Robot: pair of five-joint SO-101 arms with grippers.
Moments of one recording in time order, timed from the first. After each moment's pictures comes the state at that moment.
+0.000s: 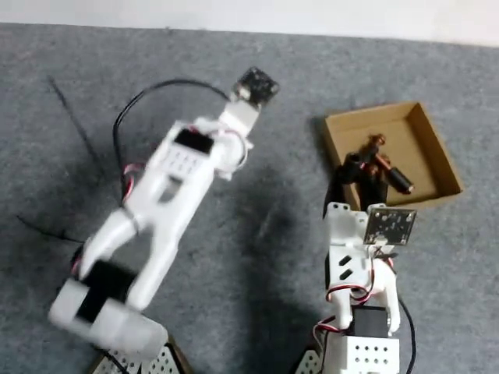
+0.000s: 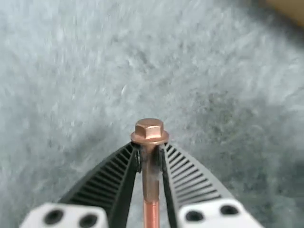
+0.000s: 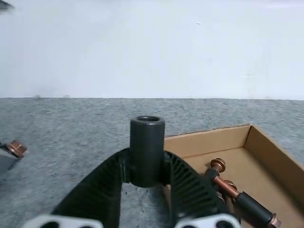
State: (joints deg) left arm 17.5 -5.1 21.5 43.1 -11.5; right arm -1.6 -101.9 95.9 18.1 2.2
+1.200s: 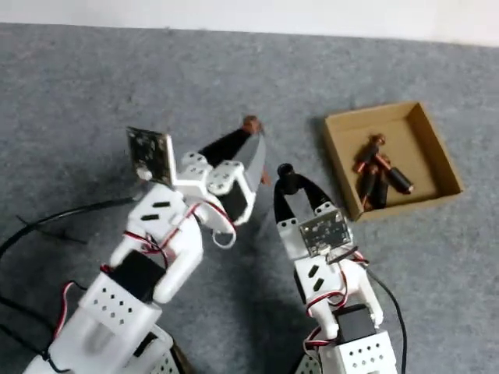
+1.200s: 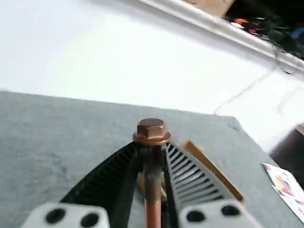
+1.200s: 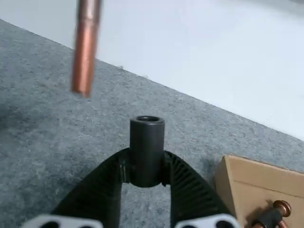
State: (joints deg) left arm 28.1 -61.6 58.4 13.9 29.6; right arm -20.1 -101.9 95.9 20.4 16.0
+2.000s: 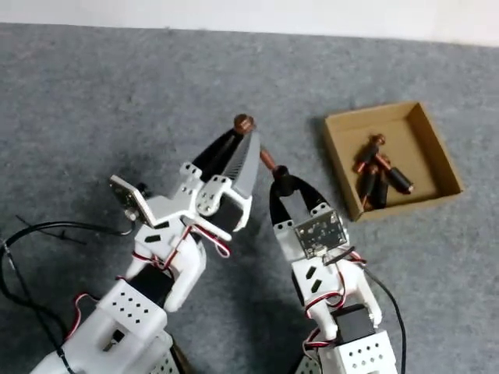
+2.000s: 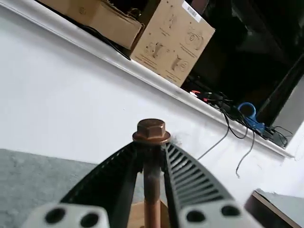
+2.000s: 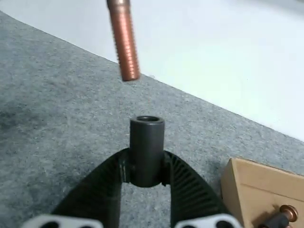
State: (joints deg) left arm 27.3 -62.0 79.3 -28.1 33.7; right arm -21.6 -101.9 95.9 20.6 16.3
